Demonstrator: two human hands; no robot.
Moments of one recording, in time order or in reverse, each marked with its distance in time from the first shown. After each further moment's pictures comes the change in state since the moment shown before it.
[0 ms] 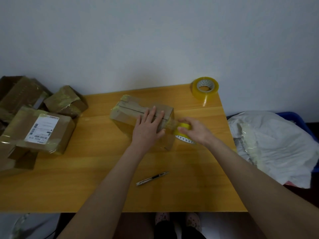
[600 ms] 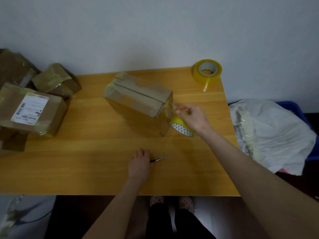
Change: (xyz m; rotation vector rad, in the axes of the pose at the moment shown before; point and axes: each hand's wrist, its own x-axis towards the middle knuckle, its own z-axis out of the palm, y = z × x) left_hand -0.109 -0.001 0.133 -0.045 -0.312 -0.290; right_hand -0.006 -0.006 0.024 0.115 0.213 -0.006
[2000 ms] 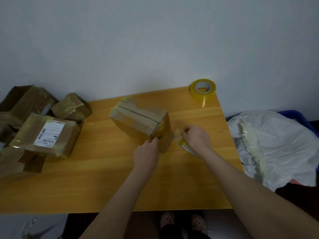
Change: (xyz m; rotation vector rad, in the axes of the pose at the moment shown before) left_hand -0.009 0.047 -0.126 0.051 0.331 0.061; right_hand -0.019 -0.009 -0.007 -0.337 0.065 0.189
